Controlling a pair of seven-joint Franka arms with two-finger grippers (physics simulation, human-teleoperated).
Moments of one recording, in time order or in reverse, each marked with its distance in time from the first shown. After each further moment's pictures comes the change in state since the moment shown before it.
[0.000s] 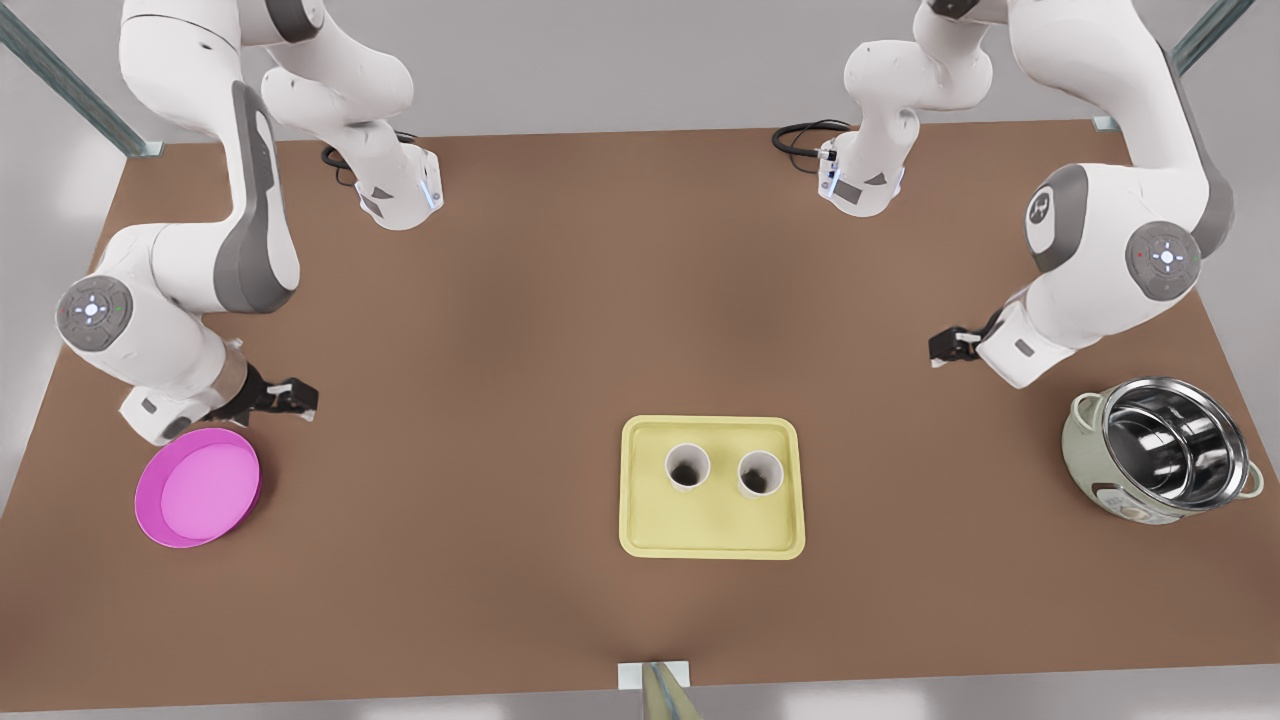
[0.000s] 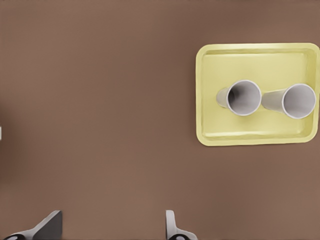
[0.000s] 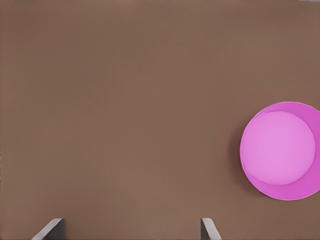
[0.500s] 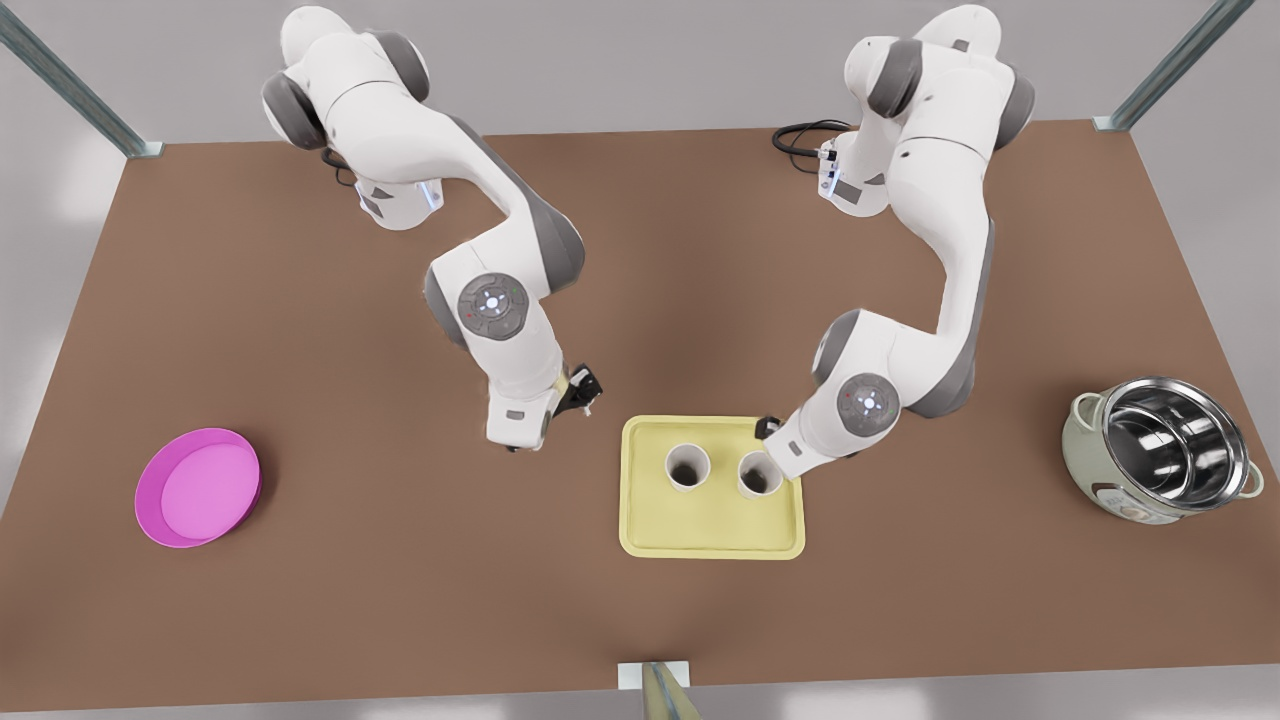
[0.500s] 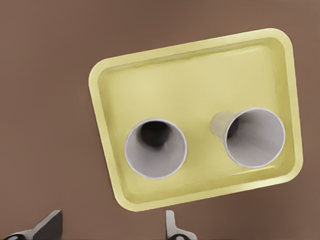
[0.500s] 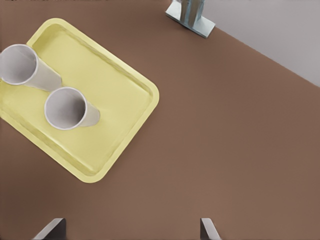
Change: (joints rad) left arm -0.152 0.480 -0.171 0.244 0.078 0.213 -0.166; right arm 0.440 0.475 0.104 0.612 0.028 -0.022 0.050
